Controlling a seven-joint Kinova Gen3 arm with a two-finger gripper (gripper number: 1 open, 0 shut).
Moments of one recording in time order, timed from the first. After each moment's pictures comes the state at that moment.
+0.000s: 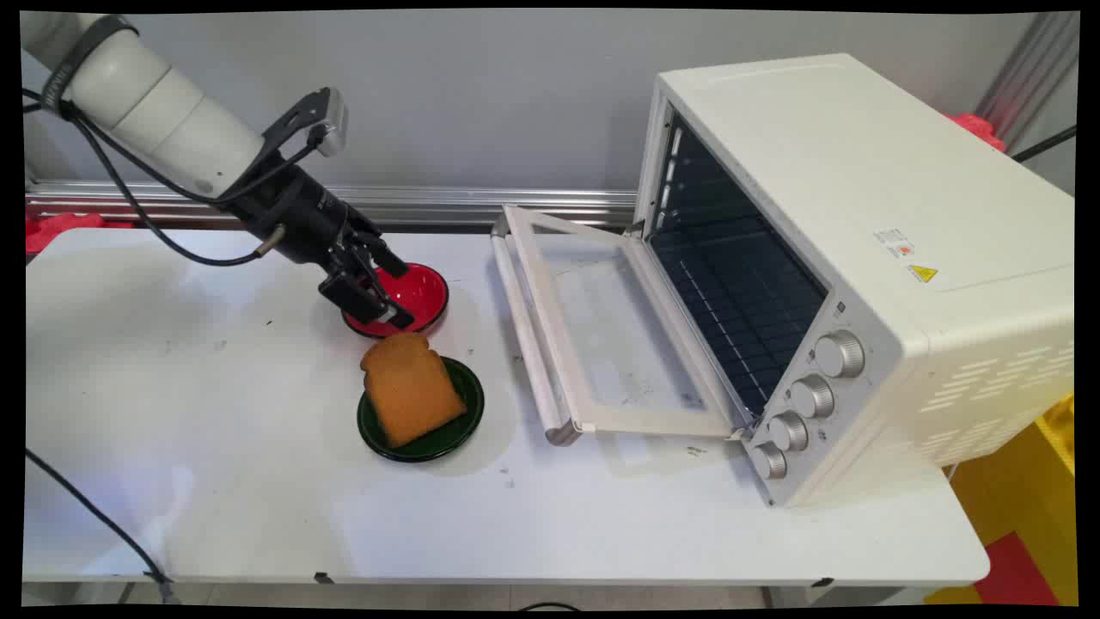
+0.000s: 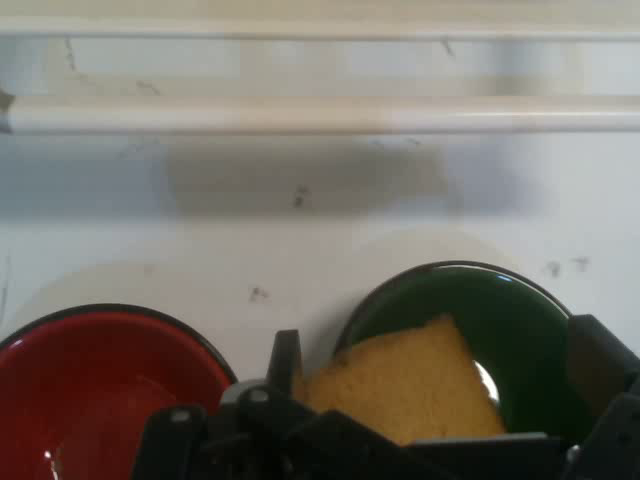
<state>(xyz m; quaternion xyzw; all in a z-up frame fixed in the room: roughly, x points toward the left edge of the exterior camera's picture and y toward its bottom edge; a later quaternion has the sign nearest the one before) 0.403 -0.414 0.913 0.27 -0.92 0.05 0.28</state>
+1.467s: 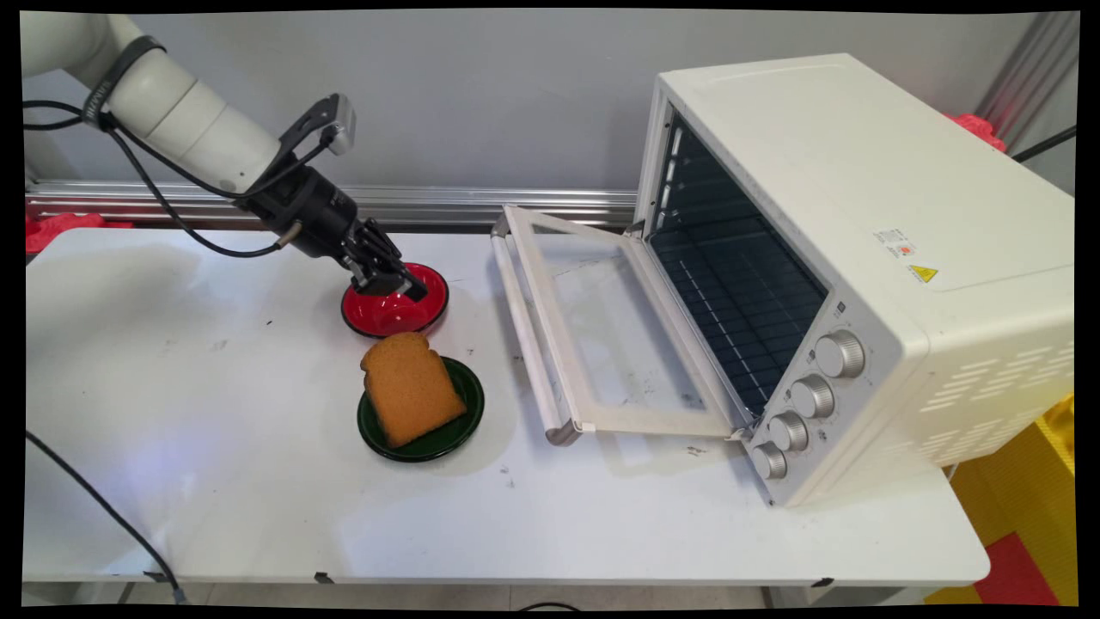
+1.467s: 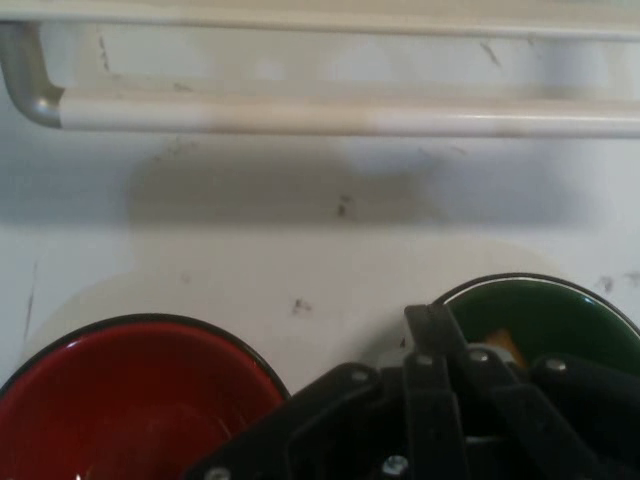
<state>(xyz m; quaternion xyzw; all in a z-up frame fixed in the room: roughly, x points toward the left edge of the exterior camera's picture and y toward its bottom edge) 0.423 -0.445 0.887 0.28 -0.91 0.05 0.30</state>
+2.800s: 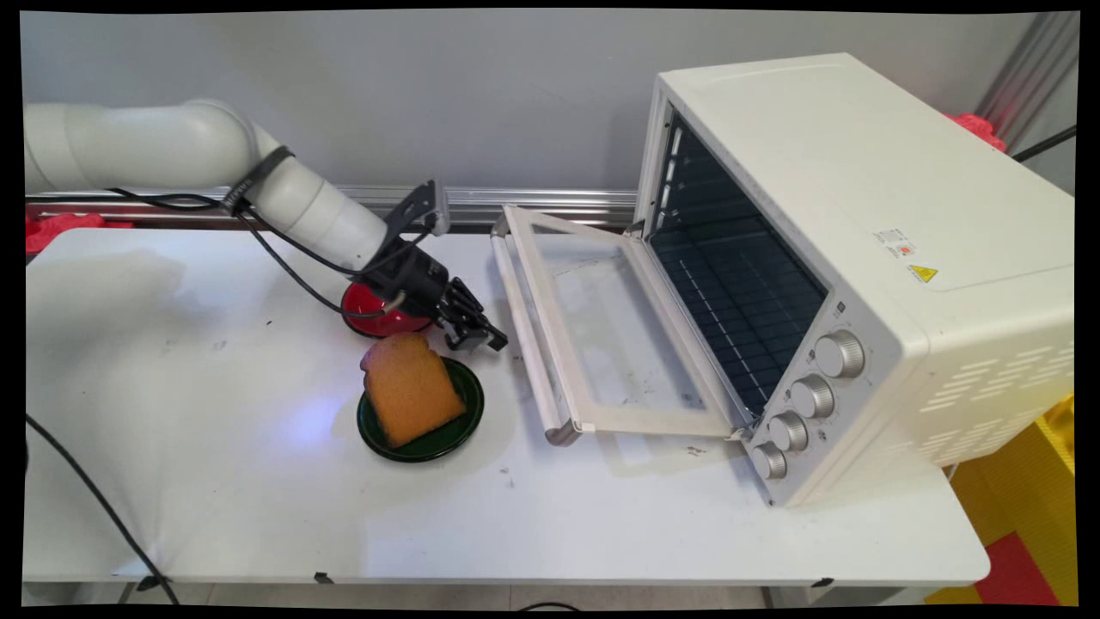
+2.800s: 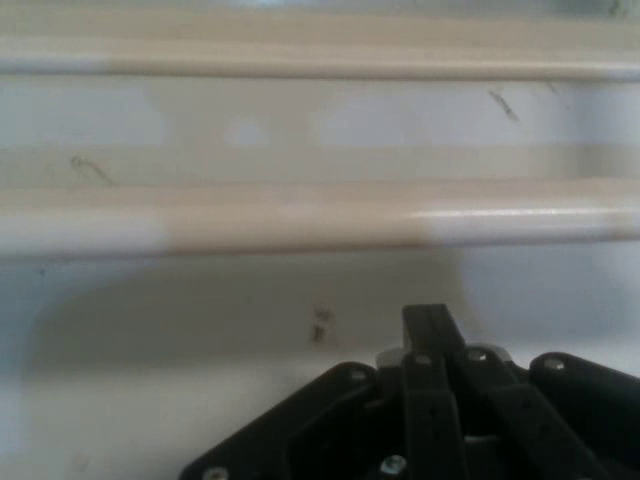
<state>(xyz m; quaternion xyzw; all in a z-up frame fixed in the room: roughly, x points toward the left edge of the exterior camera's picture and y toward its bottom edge) 0.358 -0.481 0.777 0.25 -0.90 0.03 0.34</state>
